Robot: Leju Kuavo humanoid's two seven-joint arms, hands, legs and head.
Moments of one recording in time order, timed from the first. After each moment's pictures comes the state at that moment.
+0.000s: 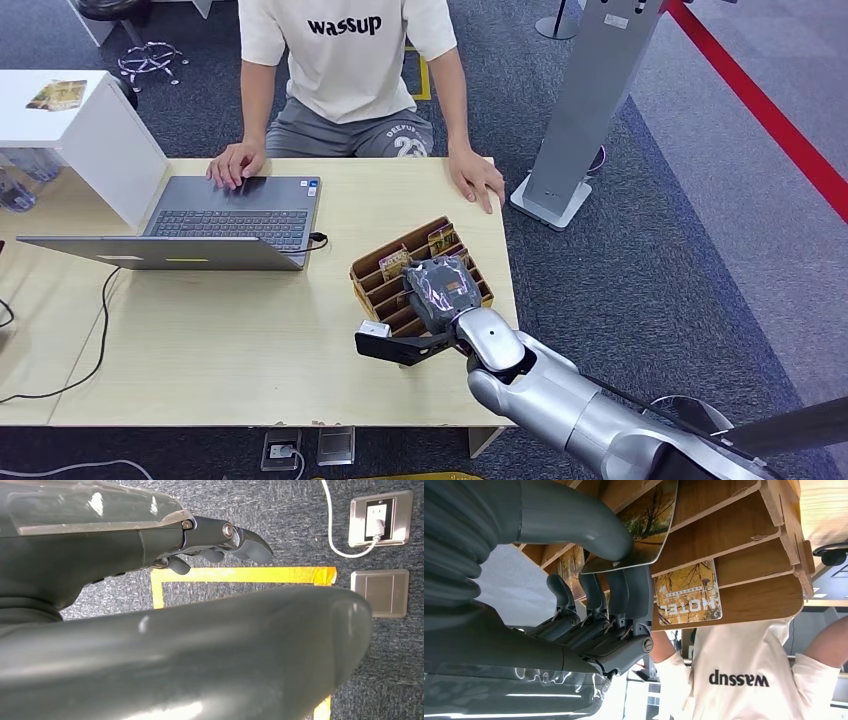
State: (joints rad) left arm -0.11 0.10 -1.13 -0.22 1.44 0.10 -0.22; right arm -0.68 -0.11 0.99 -0.99 0.84 -0.26 0.29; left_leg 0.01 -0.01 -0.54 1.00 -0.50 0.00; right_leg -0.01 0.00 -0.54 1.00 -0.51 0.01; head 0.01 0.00
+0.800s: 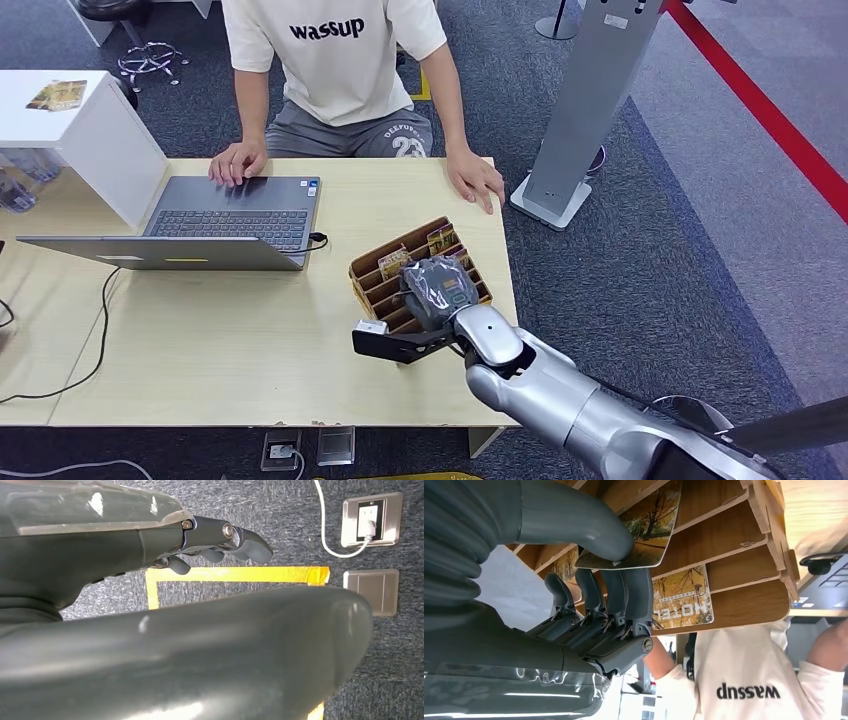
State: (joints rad) left arm -0.11 0.10 -1.13 -0.22 1.44 0.10 -0.24; right arm -0.70 -0.11 0.99 -1.00 0.78 -0.20 0.27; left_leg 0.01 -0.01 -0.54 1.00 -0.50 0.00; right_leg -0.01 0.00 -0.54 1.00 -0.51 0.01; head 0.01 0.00
